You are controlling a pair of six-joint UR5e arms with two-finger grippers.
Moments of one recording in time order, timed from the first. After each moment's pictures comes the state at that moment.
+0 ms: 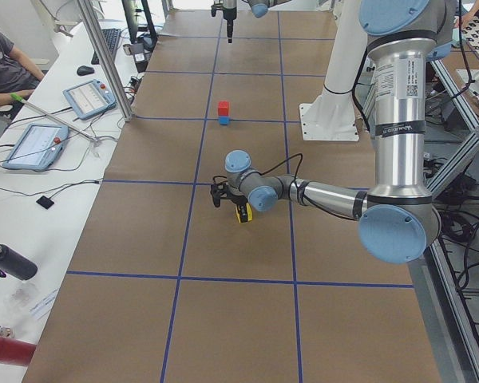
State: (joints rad) left arm -0.83 -1.49 -1.72 -2.10 -2.14 -1.15; right arm 1.07 -1.48 1.84 -1.46 2.23 0.66
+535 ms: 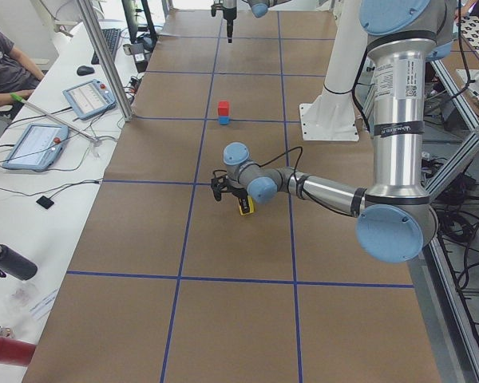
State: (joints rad) left arm -0.84 -1.56 -1.82 -1.93 -2.21 -1.16; right arm 1.07 -1.48 1.84 -1.45 2.23 0.66
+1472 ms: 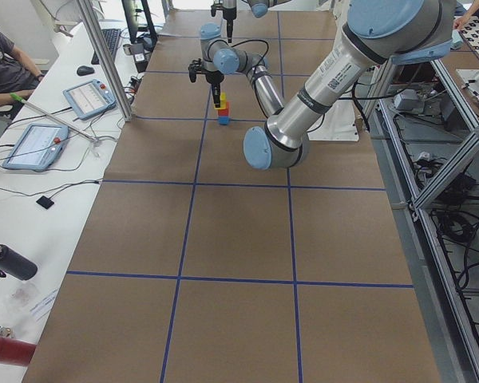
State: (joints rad) left arm -0.72 -2.52 -1.48 -1.42 -2.09 -1.13; right arm 1.07 -1.48 1.84 -1.45 2.23 0.66
